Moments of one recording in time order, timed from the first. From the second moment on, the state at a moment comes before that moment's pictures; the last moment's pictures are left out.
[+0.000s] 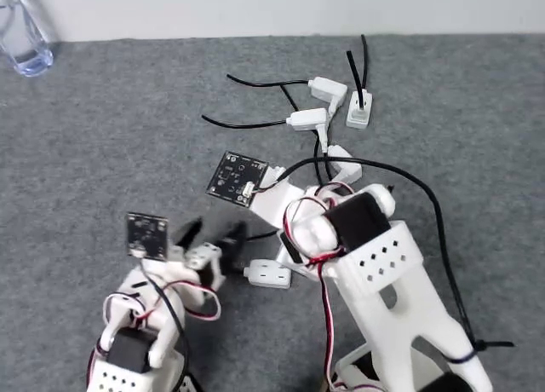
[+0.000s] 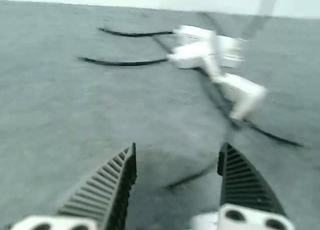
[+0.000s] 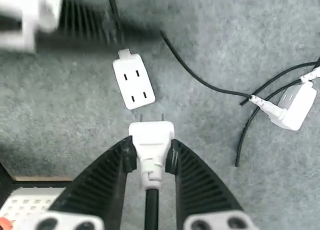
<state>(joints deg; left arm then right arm) 12.2 -102.2 94.6 49.5 17.3 -33.1 -30.3 14.9 96.2 35.2</state>
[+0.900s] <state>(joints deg) -15.7 -102.2 96.9 58.1 -5.0 -32.7 -1.5 14.9 88.4 50.0</state>
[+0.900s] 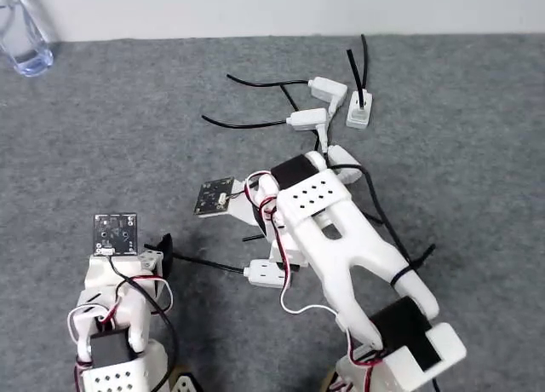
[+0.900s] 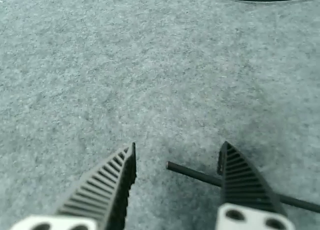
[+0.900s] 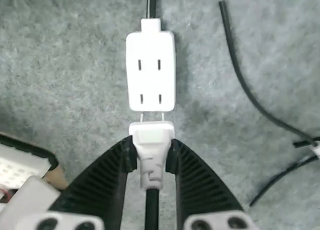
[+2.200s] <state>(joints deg) -15.7 -102.2 96.9 58.1 -5.0 -35.1 -1.8 22.3 81.0 49.0</state>
